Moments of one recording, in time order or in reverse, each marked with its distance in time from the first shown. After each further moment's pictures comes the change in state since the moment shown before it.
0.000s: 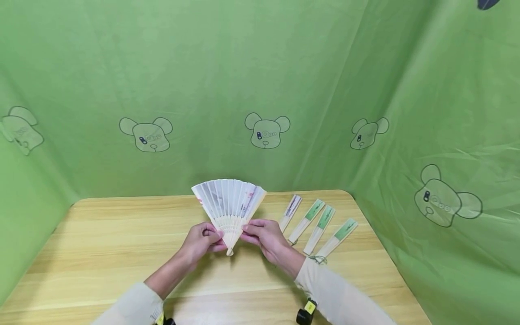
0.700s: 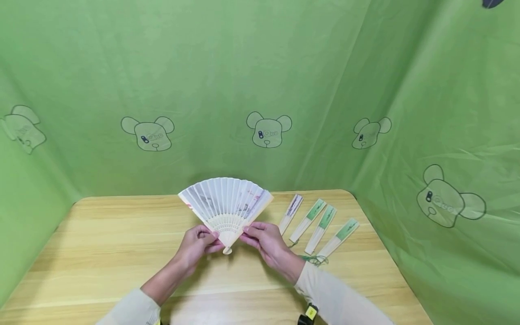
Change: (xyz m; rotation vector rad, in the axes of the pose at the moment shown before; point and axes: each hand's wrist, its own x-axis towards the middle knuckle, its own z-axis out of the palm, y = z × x) left_hand -0.009 -0.008 -0.007 -0.126 0.046 0.002; right_hand -0.008 0.007 0.004 0.070 -0.013 -0.009
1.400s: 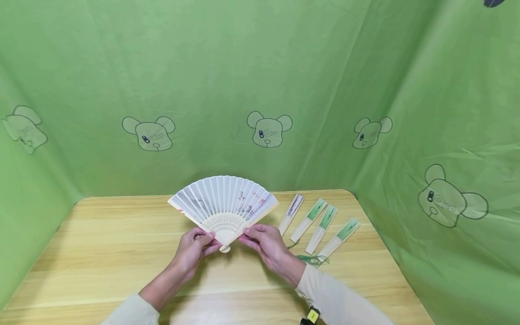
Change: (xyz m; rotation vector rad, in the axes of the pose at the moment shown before) left_hand -0.007 -0.006 -0.003 -0.111 0.057 0.018; right_hand -0.006 0.003 0.000 0.047 -0.001 0.024
